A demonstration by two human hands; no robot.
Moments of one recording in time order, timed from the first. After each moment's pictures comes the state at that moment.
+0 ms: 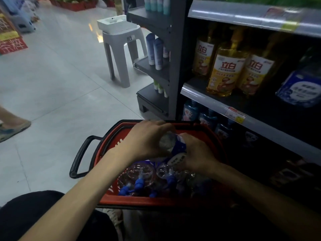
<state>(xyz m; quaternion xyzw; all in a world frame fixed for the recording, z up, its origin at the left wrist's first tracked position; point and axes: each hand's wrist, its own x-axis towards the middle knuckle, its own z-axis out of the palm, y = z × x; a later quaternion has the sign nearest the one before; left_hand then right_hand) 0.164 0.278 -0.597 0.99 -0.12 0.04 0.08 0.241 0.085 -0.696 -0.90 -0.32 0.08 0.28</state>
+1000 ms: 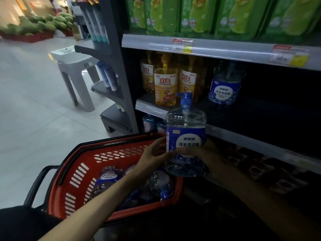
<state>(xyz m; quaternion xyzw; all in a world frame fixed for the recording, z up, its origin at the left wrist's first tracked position) 0.178 0.123 -0.634 0.72 0.01 -0.10 0.68 0.218 -0.077 -0.628 -0.70 -0.02 0.13 0.71</state>
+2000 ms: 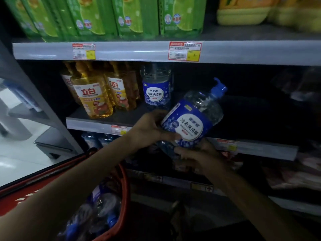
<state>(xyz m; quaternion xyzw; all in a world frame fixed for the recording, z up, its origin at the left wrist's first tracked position) 0.293 -0.056 -0.563 0.81 -0.22 -0.12 0.52 0.218 -0.239 -0.641 -0.61 0.06 0.05 0.79</state>
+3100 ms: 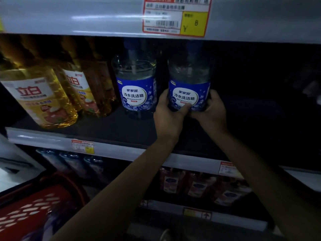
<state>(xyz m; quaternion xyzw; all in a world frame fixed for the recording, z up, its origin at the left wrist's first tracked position) 0.425 -0.201 -0.655 0.73 -0.08 0.14 0.66 0.416 -0.333 -0.665 -0.77 0.09 -0.26 0.58</state>
